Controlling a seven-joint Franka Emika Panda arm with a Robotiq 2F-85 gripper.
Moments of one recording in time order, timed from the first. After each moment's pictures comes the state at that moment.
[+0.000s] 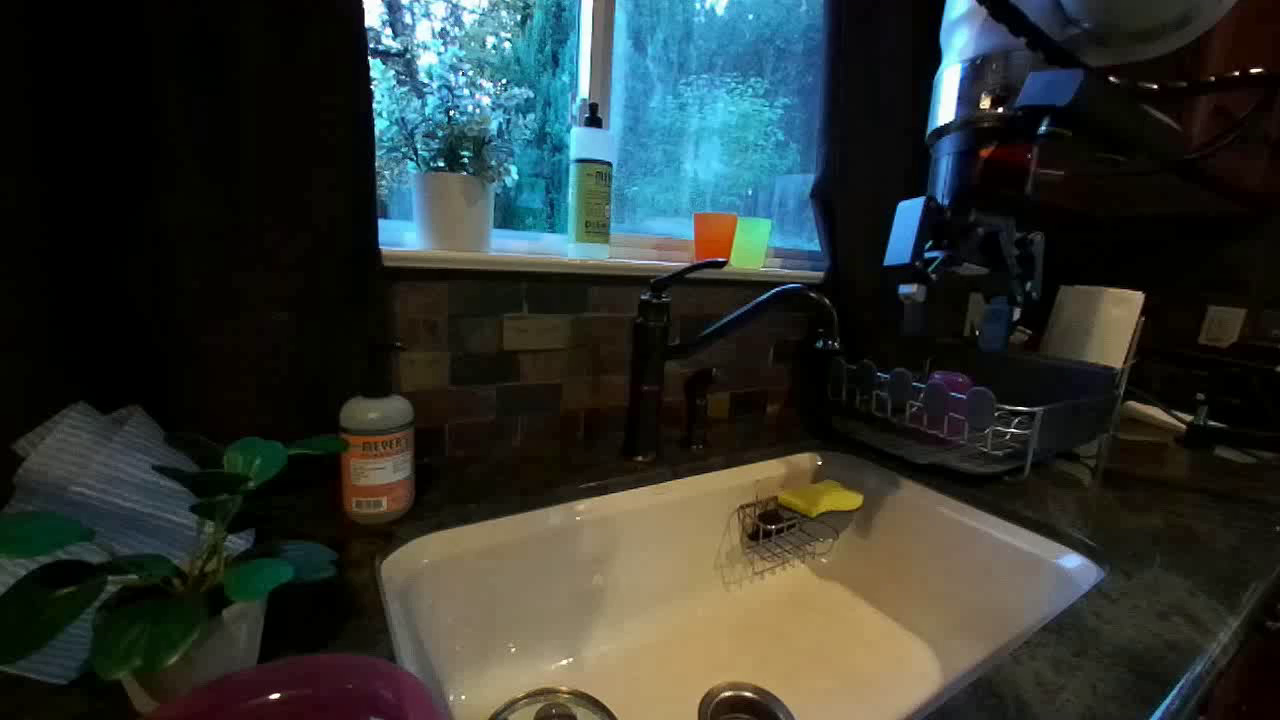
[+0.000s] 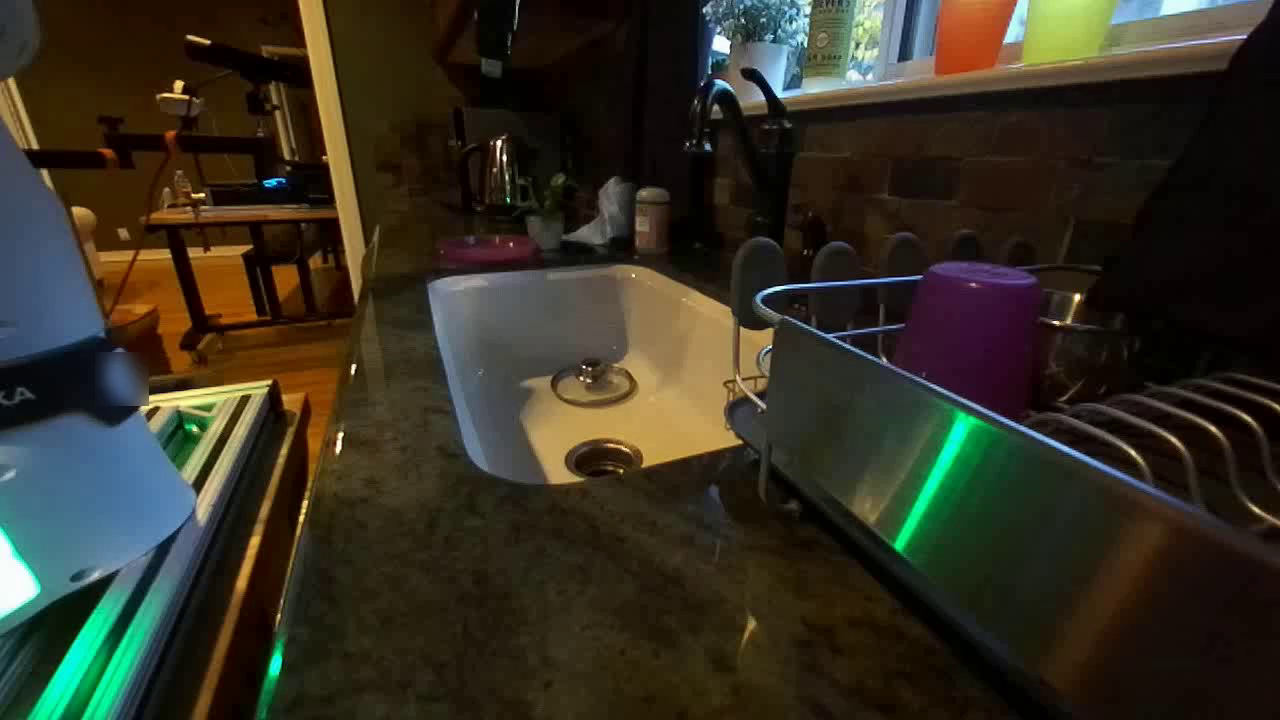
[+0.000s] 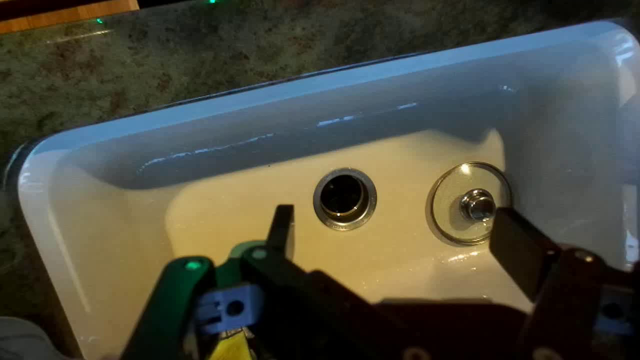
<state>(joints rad) 0.11 -0.56 0.18 -2.52 0.27 1.90 0.37</state>
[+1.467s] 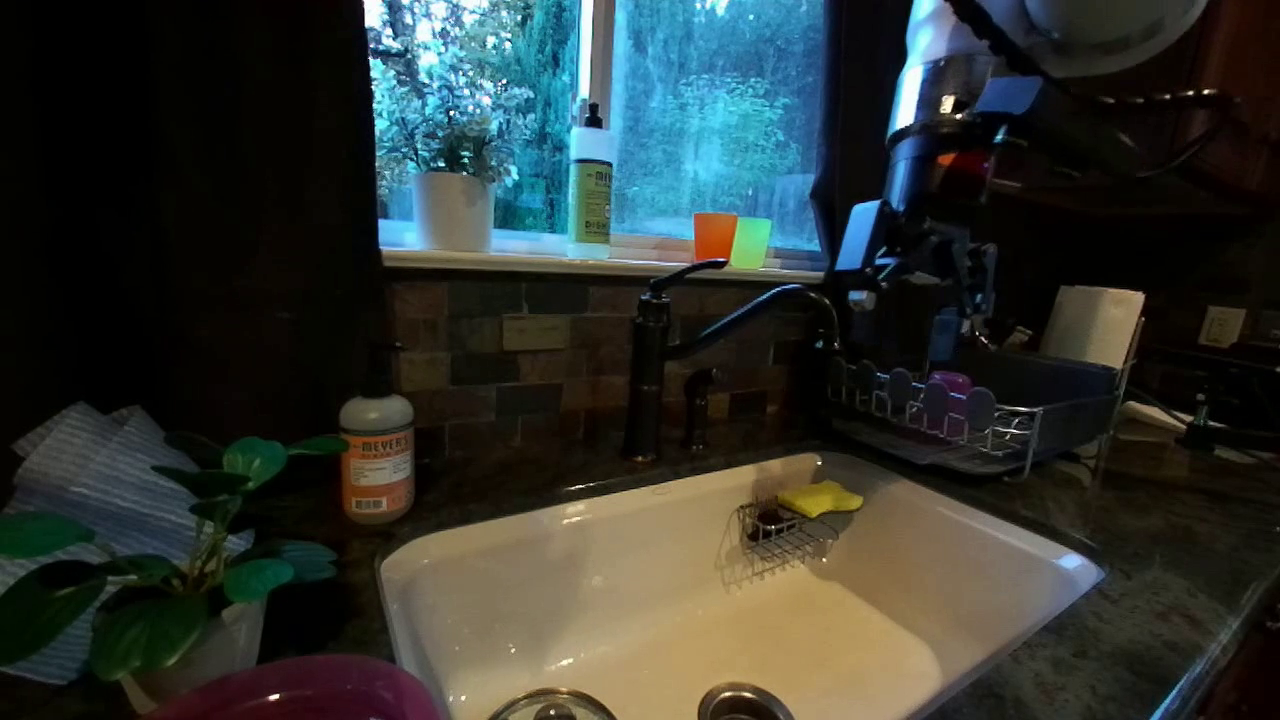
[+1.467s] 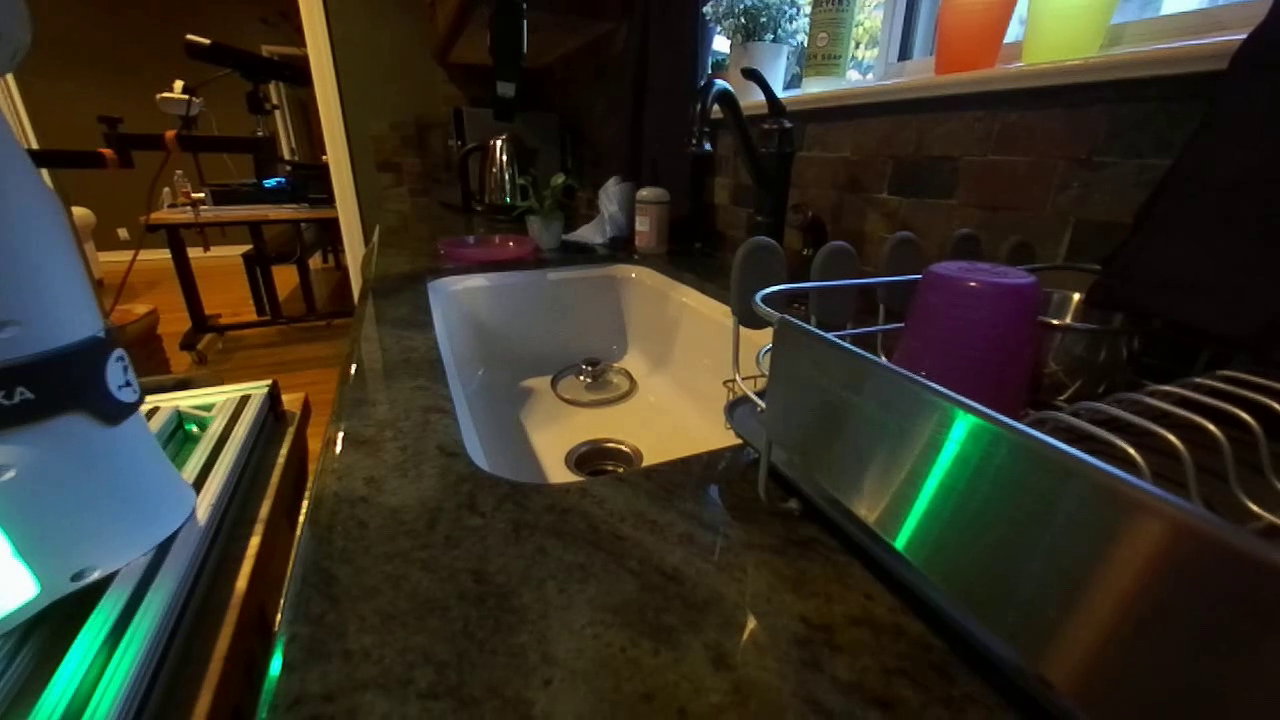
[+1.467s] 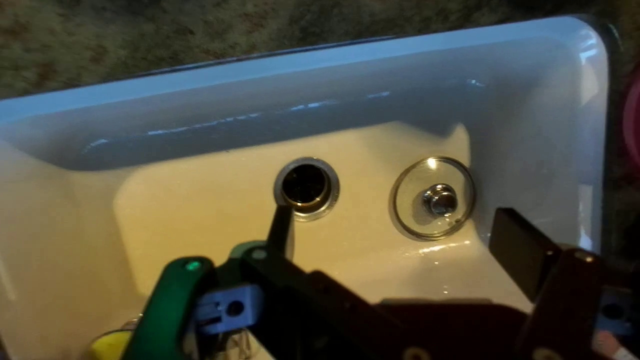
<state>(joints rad) 0.15 -0.48 0.24 -2.49 0.32 2.01 0.37</state>
